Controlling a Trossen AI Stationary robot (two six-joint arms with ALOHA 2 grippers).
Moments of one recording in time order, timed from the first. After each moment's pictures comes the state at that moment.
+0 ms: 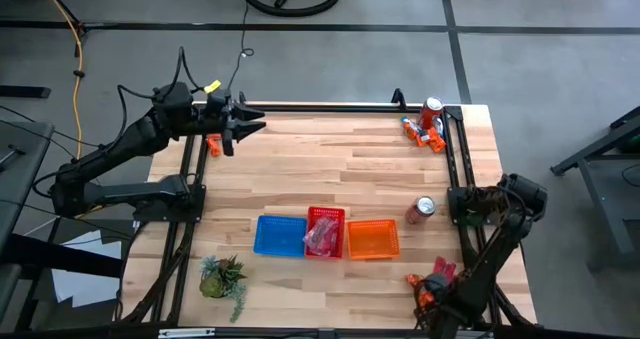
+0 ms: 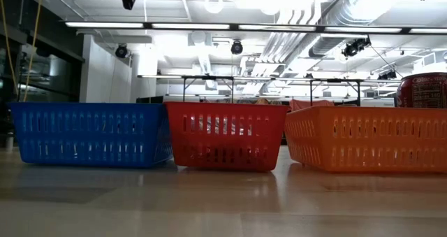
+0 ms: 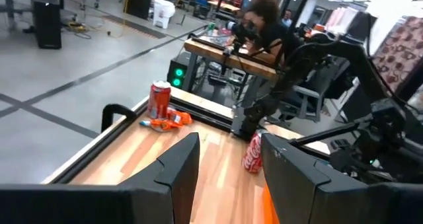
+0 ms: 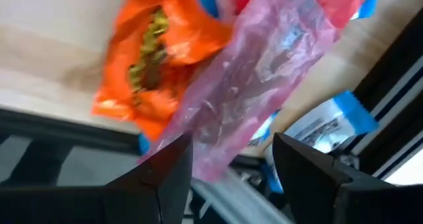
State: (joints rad) left arm 0.53 0.82 0.94 -0.25 0.34 -0.23; right arm 1.06 1.81 1.19 -0.86 -0.29 2.26
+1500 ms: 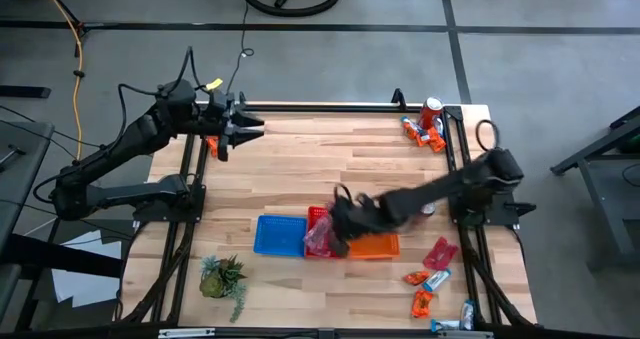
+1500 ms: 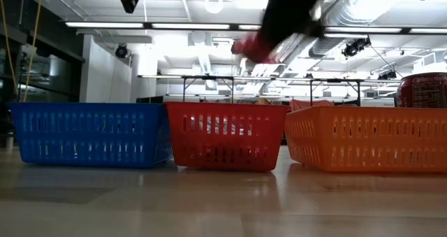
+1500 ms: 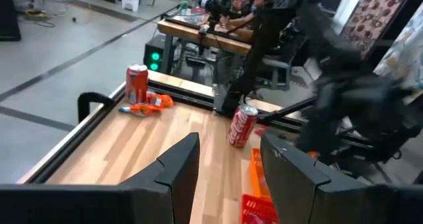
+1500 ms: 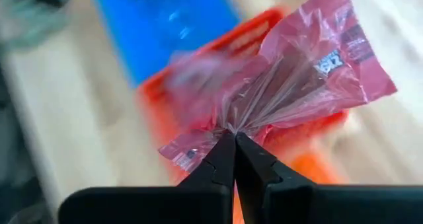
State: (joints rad) left arm 0.61 0.82 0.93 -0.31 0.55 -0.12; right arm 0.32 1.78 1.39 -0.66 0.21 0.83
